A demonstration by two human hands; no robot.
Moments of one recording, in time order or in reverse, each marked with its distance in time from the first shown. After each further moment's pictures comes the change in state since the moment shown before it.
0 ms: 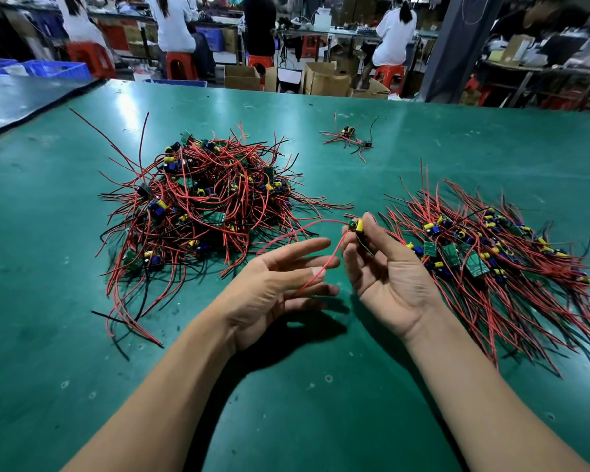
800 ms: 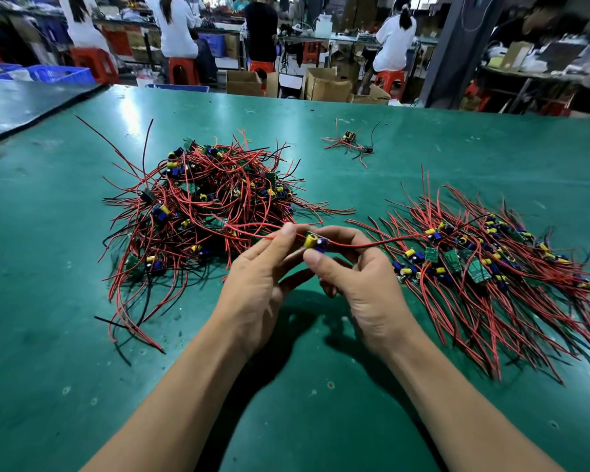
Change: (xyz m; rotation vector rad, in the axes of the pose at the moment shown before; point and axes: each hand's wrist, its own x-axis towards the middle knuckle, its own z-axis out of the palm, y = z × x) left_hand 0.002 0.005 0.013 -0.148 0.249 0.248; right_hand -0.005 0.037 0.003 -0.671 -0.188 -0.417
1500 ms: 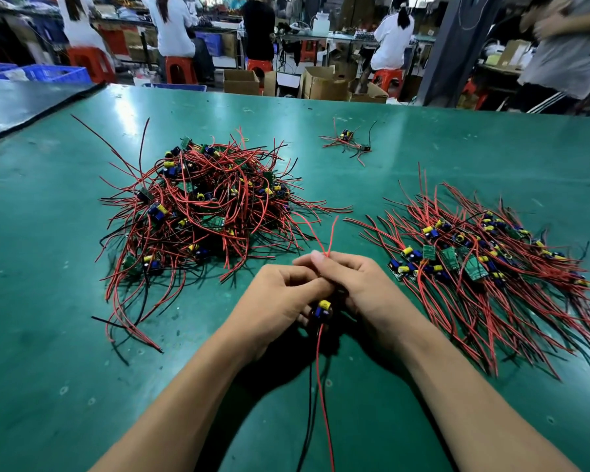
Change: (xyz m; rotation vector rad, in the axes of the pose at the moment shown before) left_hand -0.009 -0.013 -0.001 0.584 -0.131 -0.122; right_hand 0.001 0.000 -0.016 -0.057 -0.144 0.378
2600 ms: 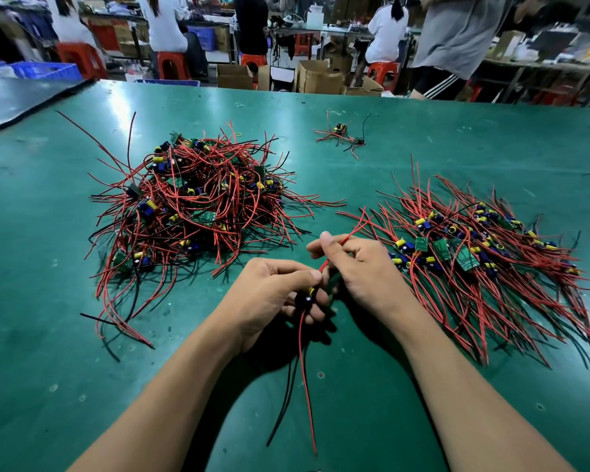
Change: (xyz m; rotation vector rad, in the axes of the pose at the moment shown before) left_hand 0.002 0.000 -0.004 -0.178 -0.070 -0.107; right_hand 0.016 0.001 -0.024 -0.521 0.268 -0.244
